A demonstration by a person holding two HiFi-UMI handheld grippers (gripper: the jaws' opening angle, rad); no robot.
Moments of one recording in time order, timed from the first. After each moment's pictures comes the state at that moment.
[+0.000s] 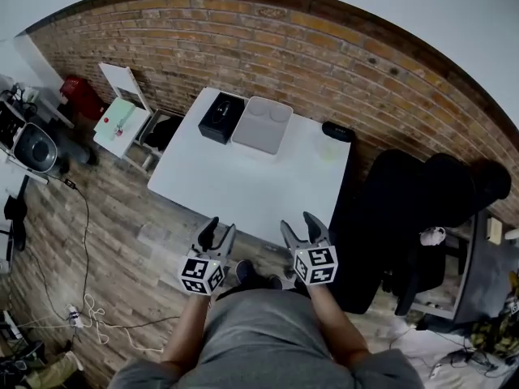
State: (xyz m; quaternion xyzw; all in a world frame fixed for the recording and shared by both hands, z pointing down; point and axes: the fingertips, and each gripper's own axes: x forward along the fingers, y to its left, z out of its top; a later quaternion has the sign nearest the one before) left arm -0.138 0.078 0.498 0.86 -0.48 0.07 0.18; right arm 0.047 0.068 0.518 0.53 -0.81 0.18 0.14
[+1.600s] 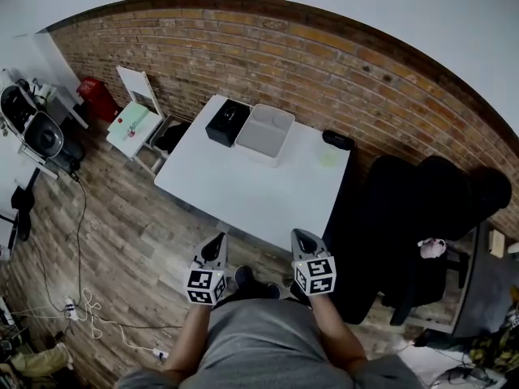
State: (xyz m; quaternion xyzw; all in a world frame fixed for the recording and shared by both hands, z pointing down) left arm -0.126 0.145 0.495 0.82 -0.54 0.11 0.15; right arm 0.070 0.126 0.518 0.50 -0.83 0.17 0.16
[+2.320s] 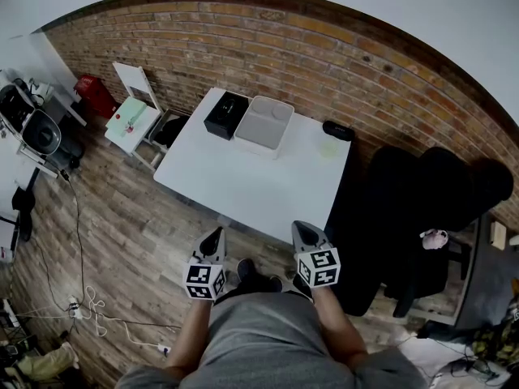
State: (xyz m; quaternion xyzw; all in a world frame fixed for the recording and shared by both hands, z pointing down) left arm -0.135 0.143 0.500 0.82 -0.55 0.11 0.15; right arm 0.067 0.123 0.520 0.49 -0.84 0.19 0.15
